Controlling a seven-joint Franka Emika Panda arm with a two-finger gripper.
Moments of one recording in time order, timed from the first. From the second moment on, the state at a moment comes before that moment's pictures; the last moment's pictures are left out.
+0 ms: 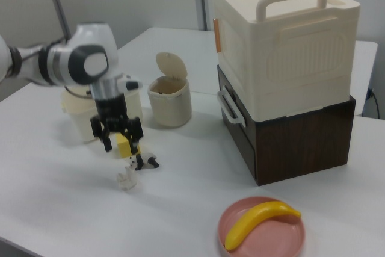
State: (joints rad) arm 0.15 0.07 -0.09 -2.03 -0.12 1.93 -0.04
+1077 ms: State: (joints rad) arm 0.16 0.14 -0.09 -2.04 -0.19 2.03 -0.05
